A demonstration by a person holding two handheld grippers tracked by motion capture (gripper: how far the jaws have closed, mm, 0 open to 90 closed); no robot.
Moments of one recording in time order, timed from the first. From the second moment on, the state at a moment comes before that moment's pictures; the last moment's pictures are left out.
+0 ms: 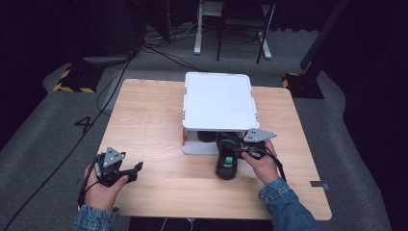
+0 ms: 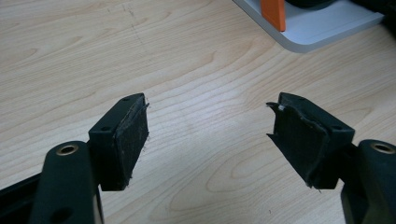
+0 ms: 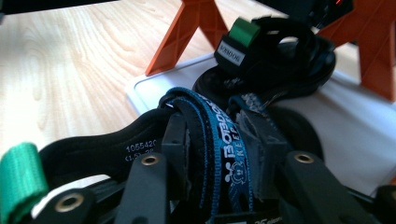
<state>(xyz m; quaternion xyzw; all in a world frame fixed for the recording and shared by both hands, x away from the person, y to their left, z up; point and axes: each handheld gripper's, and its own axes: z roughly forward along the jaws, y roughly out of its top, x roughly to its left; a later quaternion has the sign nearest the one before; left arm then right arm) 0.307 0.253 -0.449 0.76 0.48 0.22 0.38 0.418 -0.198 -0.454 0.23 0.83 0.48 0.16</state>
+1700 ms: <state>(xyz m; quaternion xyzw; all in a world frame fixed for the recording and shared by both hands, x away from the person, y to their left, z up) 0.340 0.216 -0.450 0.79 0.43 0.20 0.38 0.351 -0.193 -0.480 0.34 0.83 0.41 0.18</state>
